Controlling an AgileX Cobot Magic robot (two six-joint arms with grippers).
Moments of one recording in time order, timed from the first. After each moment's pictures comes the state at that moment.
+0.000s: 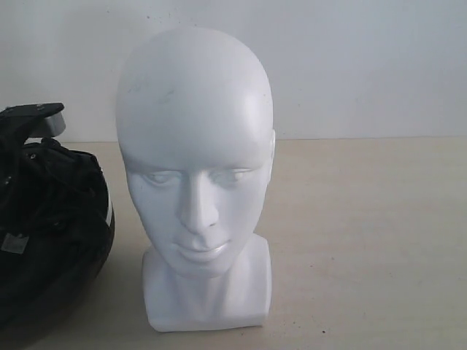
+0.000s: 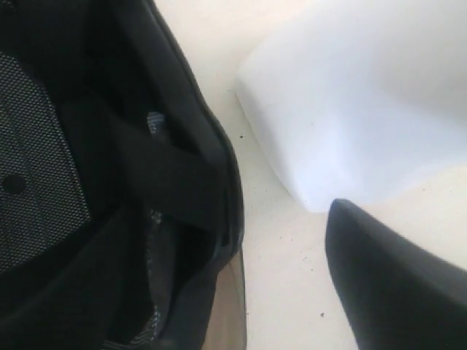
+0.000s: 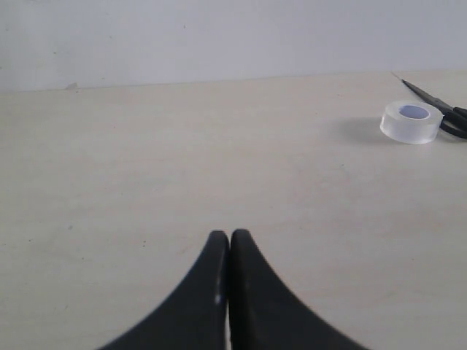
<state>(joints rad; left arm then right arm) -0.27 1.42 -0.93 -0.32 0.77 0.23 -0.07 0.00 0.00 0.06 0.33 -0.02</state>
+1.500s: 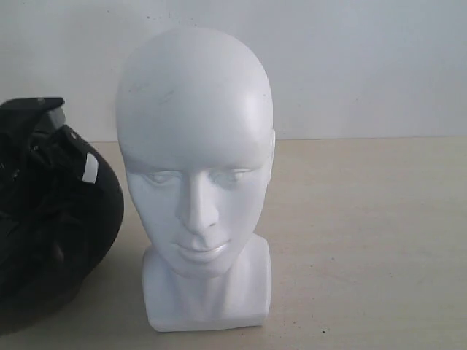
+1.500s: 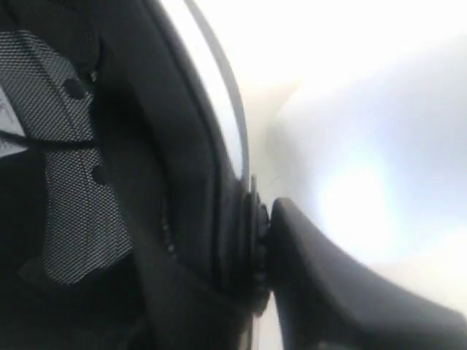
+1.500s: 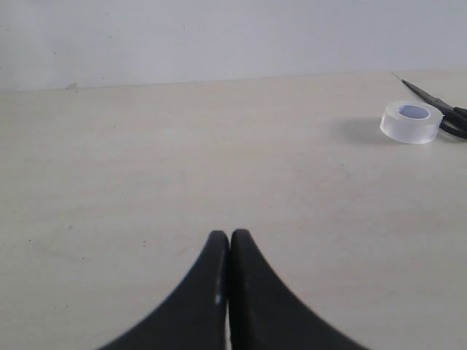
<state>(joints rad) -0.26 1.43 -0.93 -0.28 0.65 0.20 -0.07 0.00 0.00 0.06 0.33 -0.02</state>
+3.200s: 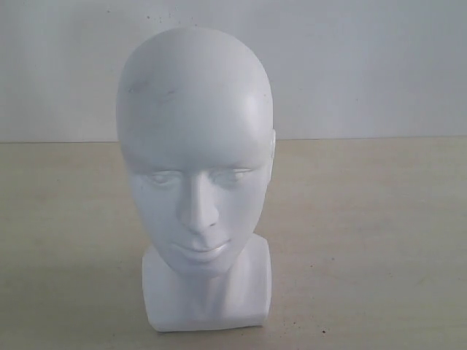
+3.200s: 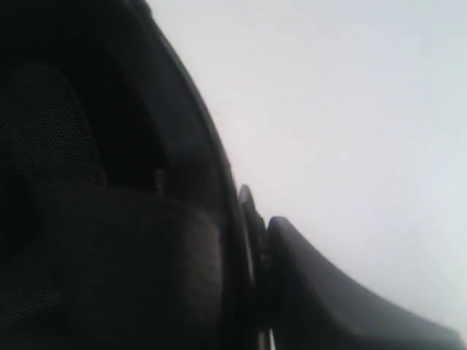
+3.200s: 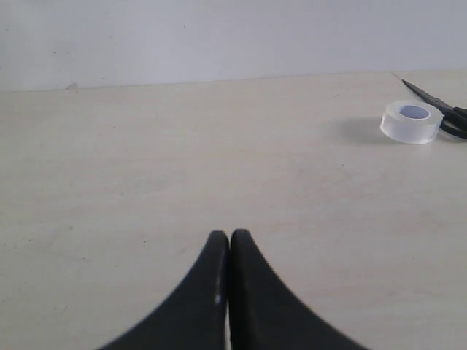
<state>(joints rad) -0.26 0.65 -0.67 0.11 -0.59 -0.34 -0.07 0.00 0.00 0.06 0.33 -0.02</state>
